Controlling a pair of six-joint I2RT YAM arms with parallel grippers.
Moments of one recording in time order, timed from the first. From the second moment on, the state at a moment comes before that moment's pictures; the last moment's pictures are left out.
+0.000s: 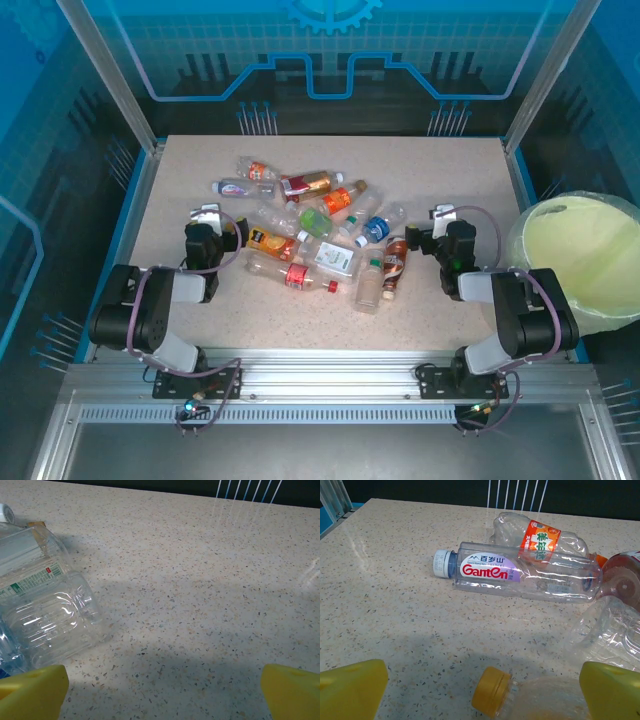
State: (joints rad) left arm -0.03 1.54 0.38 0.81 -0.12 -0.11; right arm 0.07 1.50 0.41 0.67 0.01 -0.05
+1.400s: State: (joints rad) left arm -0.03 1.16 0.44 0.47 -0.20 -0.23; right arm 0.23 1.29 0.68 0.19 -0.02 -0.06
